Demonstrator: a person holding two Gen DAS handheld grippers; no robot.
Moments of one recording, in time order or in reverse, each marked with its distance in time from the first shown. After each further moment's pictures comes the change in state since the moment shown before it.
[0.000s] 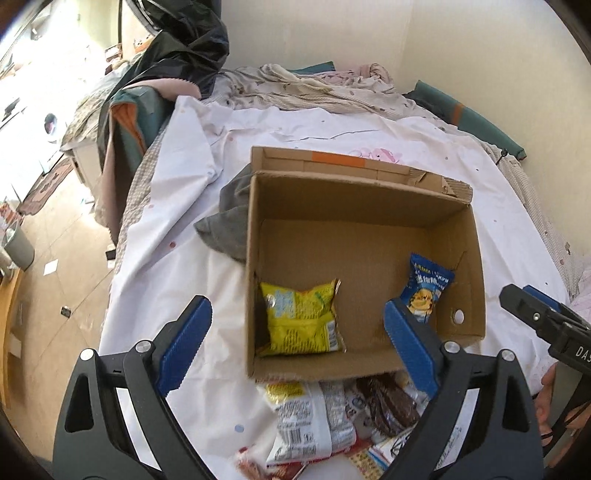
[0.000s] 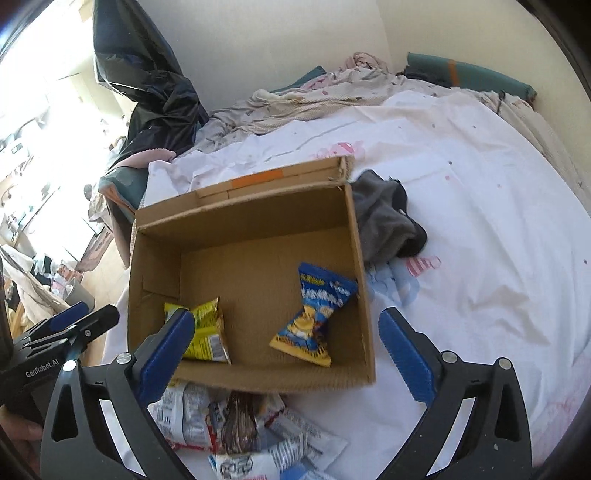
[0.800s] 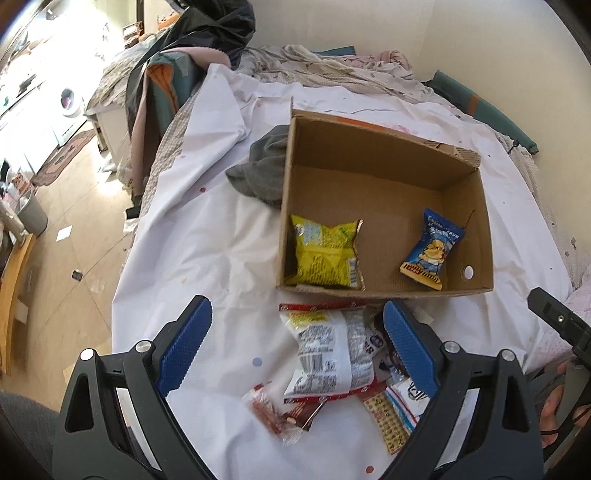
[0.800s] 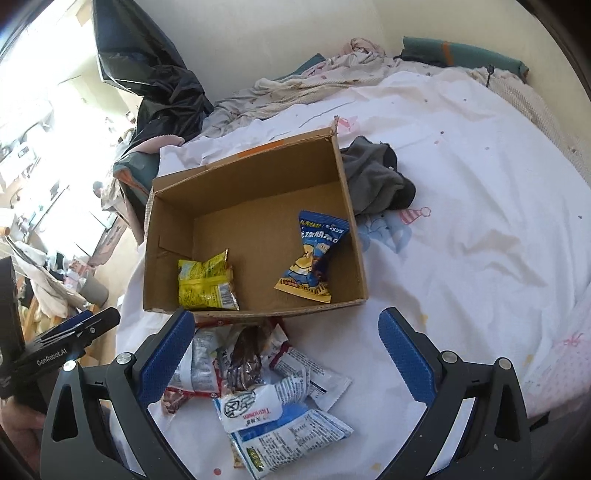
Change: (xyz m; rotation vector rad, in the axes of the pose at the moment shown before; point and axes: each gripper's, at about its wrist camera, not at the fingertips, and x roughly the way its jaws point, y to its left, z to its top) left arm -0.027 0.022 -0.055 -0.059 0.072 0.049; right arm -0.034 -0.008 -0.049 0.011 0.029 0.033
